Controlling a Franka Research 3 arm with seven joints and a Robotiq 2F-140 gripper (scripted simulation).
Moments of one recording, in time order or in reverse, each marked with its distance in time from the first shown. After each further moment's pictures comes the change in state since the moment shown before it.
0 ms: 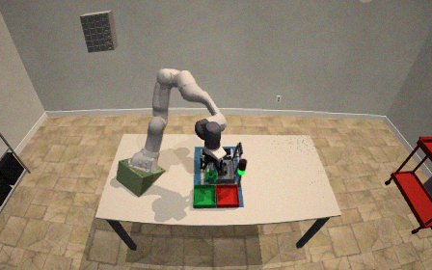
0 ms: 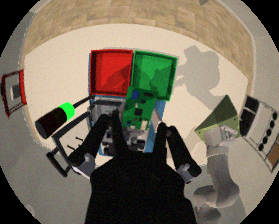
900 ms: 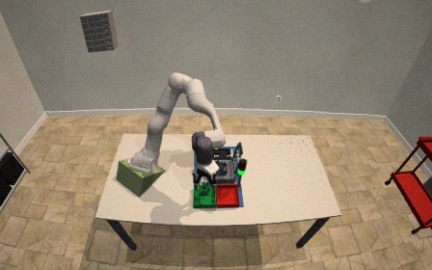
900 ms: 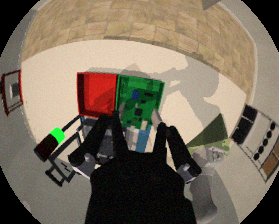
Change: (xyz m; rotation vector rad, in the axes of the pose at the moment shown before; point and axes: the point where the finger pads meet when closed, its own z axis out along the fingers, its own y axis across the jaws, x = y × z) arm 0.091 0.034 0.025 0.006 0.008 -0.047
